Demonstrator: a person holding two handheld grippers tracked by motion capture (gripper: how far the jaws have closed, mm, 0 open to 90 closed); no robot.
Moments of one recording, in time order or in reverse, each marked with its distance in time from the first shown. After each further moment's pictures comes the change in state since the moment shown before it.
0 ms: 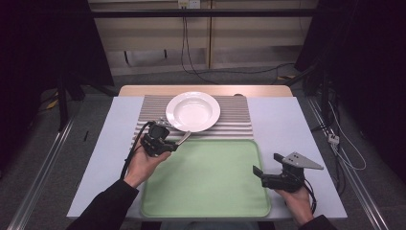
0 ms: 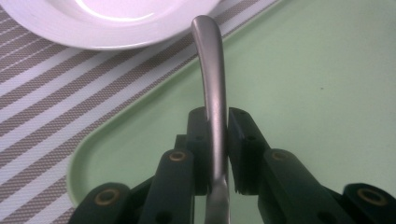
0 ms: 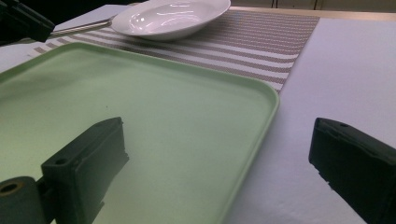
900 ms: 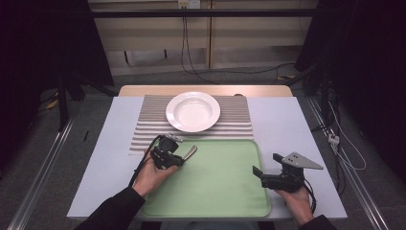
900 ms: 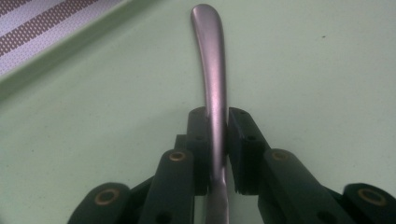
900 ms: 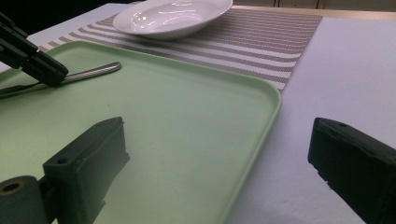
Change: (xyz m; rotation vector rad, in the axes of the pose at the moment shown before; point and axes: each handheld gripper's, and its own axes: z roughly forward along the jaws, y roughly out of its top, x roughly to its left) left arm -0.017 -0.024 0.035 0.106 -0.039 -0.013; right arm 0.000 0.000 0.000 0.006 0.006 -0.003
